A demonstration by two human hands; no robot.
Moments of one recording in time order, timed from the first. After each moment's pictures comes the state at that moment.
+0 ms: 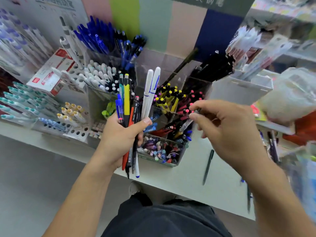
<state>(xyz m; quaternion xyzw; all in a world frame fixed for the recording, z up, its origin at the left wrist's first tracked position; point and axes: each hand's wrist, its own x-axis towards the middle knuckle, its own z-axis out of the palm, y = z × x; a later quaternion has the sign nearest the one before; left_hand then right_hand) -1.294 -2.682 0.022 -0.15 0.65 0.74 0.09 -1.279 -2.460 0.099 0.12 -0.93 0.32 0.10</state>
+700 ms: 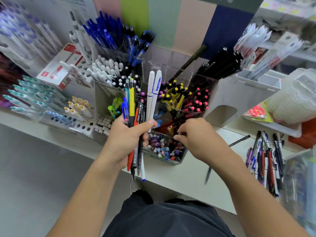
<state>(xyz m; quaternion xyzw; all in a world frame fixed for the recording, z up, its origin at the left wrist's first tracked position) -1.282 -2.681 0.020 -0.18 0.61 0.76 0.12 -1.303 -2.486 0.034 0.10 -0.97 0.12 -0.21</state>
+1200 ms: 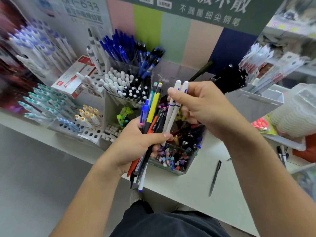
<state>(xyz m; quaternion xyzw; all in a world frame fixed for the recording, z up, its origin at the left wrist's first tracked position) -1.287 -2.690 0.052 -0.07 0.64 0.74 0.21 -1.342 -2.516 0.112 0.04 -0.77 0.62 -0.14</state>
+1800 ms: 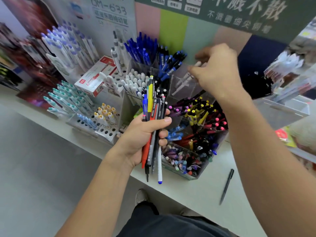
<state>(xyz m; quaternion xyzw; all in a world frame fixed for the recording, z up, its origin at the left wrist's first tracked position) -1.296 -2.706 0.060 -0.14 0.46 0.86 0.18 -1.436 -2.541 0.113 0.02 -0.95 0.29 0.09</state>
